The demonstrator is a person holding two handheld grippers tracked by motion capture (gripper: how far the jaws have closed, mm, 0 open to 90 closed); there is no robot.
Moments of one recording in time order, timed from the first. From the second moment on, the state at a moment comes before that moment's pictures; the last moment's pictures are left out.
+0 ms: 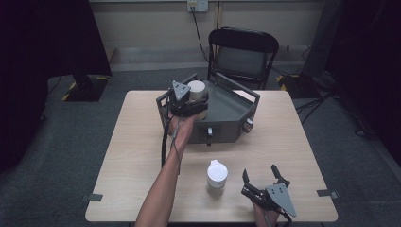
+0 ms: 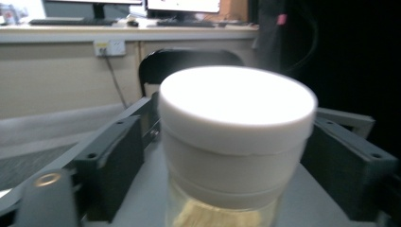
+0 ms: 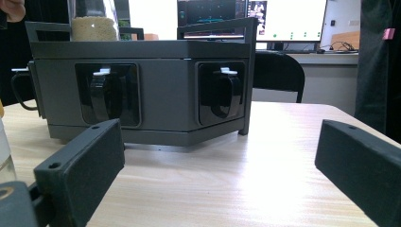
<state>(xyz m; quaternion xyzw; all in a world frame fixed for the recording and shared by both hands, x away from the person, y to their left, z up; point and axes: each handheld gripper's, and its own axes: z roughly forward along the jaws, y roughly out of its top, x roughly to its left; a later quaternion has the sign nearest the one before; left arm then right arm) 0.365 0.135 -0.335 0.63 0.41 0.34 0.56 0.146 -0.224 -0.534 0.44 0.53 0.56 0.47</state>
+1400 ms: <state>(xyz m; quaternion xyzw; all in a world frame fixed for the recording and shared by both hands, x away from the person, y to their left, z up) 0.293 0.169 -0.375 0.60 0.37 0.37 0.61 0.146 -0.224 -0.534 0.44 0.52 0.55 0.47</state>
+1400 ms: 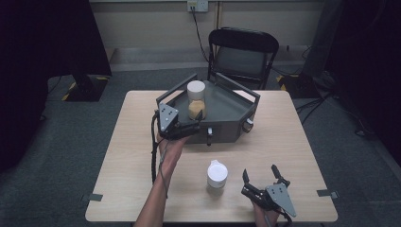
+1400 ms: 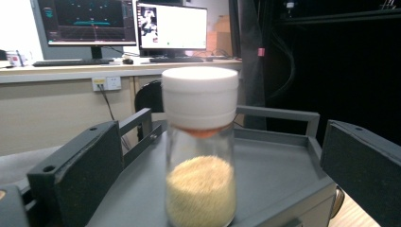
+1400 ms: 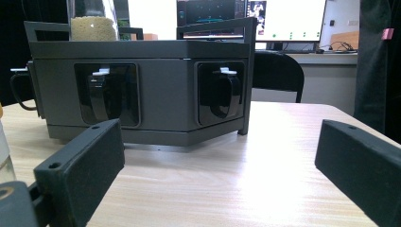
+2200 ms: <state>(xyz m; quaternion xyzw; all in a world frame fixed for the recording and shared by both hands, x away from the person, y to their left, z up) 0.238 0.201 -0.401 0.56 0.38 0.39 0.63 0.146 -0.223 -0.534 0.44 0.52 0.55 0.48</state>
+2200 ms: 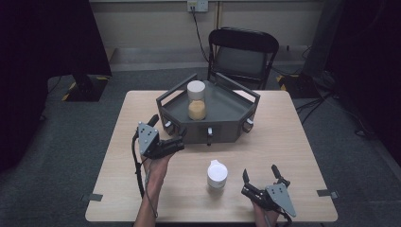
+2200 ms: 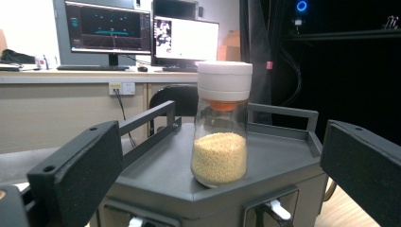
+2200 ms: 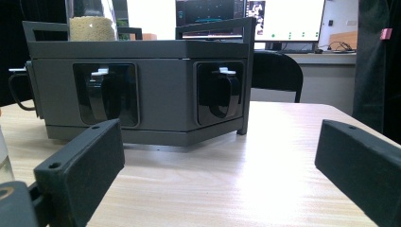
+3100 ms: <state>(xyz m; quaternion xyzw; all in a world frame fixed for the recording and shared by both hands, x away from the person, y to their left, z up) 0.183 0.201 -0.467 0.54 0.40 0.43 0.61 0.146 -0.222 -0.534 0.44 0.52 0.55 0.48</state>
